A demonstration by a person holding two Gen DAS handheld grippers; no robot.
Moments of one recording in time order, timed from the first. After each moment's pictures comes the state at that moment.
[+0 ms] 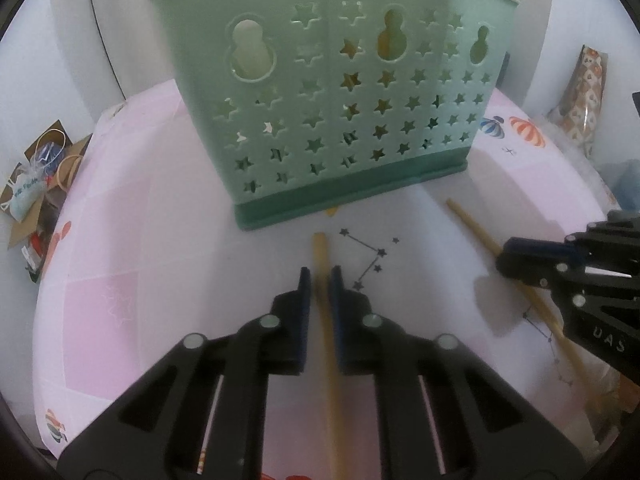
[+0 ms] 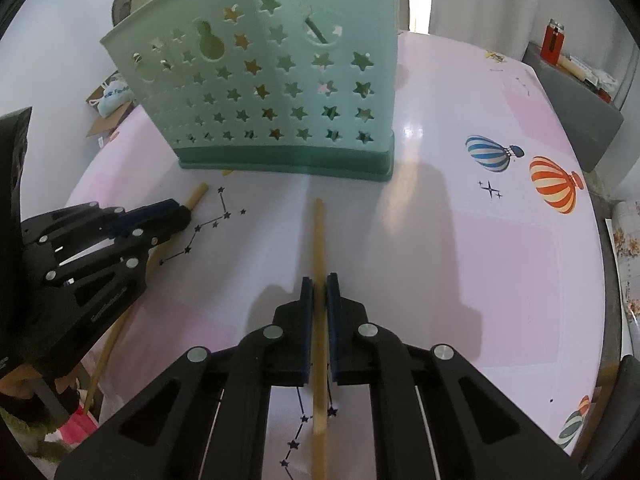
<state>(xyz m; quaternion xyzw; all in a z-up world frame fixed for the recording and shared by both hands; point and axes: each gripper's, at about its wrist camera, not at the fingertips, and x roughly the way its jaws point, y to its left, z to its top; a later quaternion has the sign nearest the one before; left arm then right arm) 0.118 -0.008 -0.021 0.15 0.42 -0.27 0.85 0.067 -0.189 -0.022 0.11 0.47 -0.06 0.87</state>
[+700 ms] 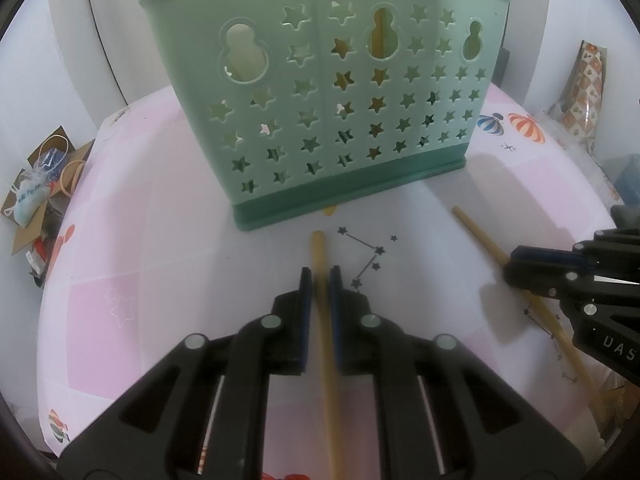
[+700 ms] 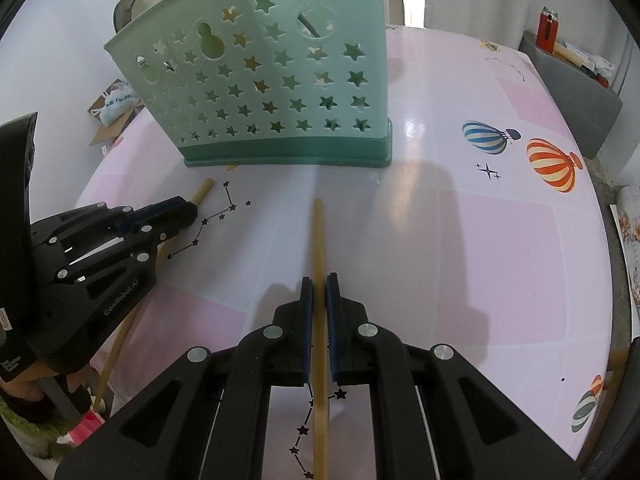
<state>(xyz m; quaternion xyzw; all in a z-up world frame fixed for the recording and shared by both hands) 0.118 -0.010 -0.015 0.16 0.42 -0.27 0.85 0.059 -0.189 -0.022 0.13 0.47 -0.06 0.87</state>
